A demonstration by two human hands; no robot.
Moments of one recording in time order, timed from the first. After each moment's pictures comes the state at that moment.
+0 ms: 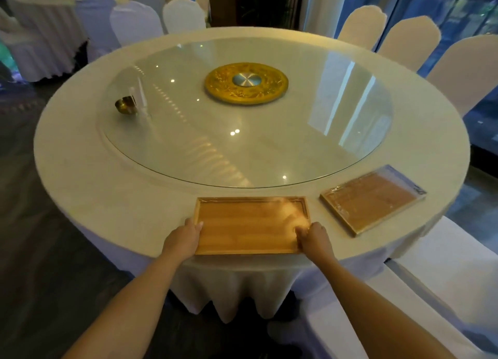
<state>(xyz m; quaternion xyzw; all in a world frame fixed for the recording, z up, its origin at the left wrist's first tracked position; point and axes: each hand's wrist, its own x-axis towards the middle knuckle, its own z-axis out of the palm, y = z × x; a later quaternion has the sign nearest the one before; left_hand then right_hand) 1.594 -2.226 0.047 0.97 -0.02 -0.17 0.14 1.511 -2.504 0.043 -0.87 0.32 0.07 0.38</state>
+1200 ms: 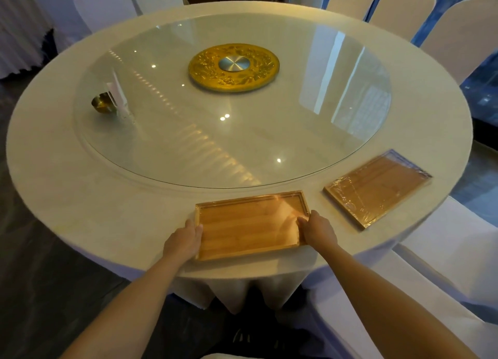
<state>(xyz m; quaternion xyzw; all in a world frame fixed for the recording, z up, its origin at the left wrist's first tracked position) 1.631 -2.225 0.028 0.97 -0.03 -0.20 0.11 1.546 -2.505 0.038 -0.88 0.35 0.12 0.31</state>
